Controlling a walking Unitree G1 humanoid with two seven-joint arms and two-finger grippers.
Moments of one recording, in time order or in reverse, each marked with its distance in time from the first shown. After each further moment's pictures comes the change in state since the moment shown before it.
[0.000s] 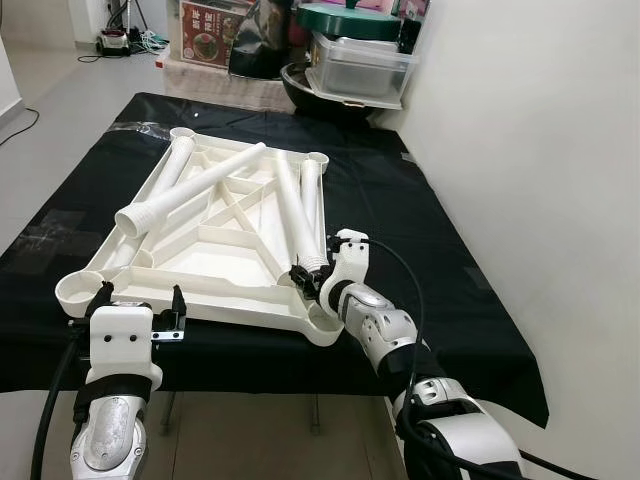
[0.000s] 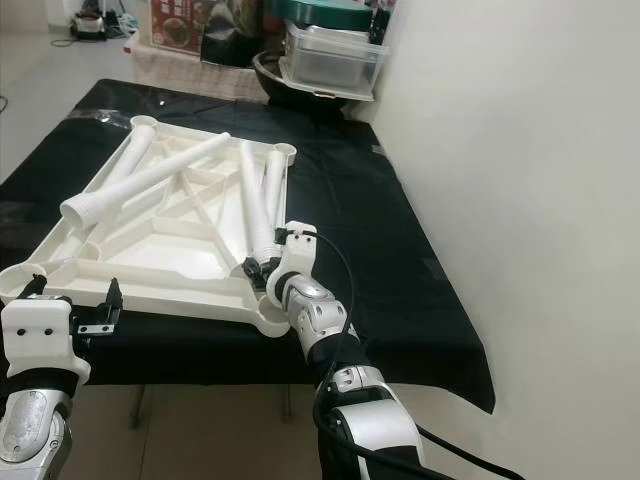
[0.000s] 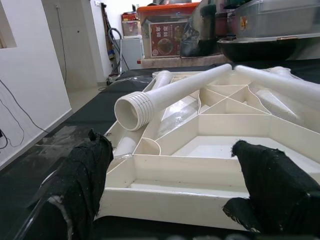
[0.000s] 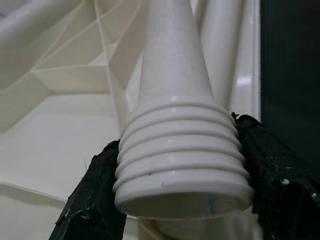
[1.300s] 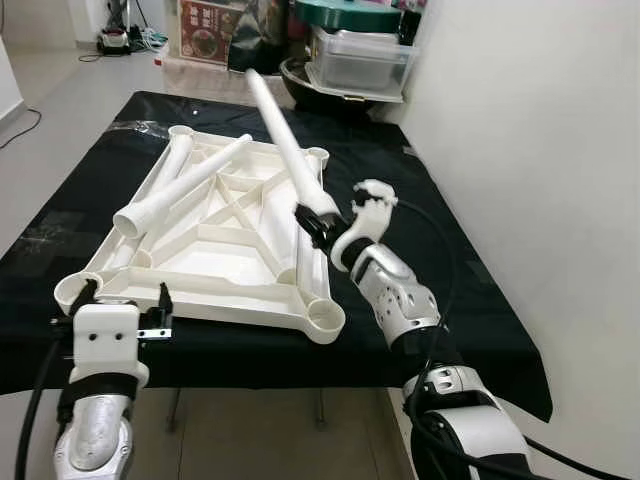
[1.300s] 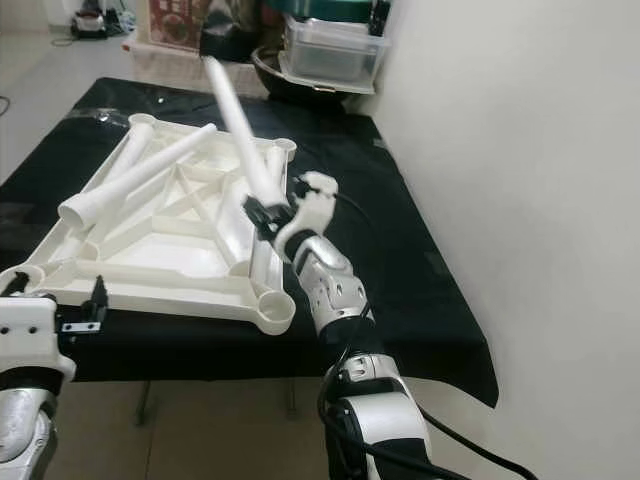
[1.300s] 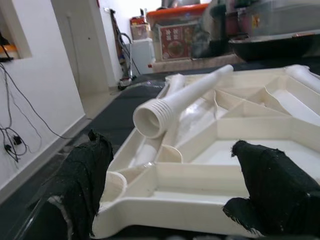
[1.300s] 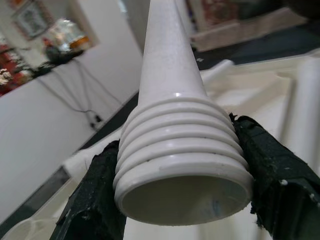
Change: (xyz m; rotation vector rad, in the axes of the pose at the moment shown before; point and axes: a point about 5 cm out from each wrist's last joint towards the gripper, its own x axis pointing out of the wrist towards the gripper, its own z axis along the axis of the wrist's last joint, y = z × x) left arm 0.002 0.018 0.007 0.039 -0.029 0.049; right arm -0.018 0.012 0.076 -0.027 -0.360 0.261
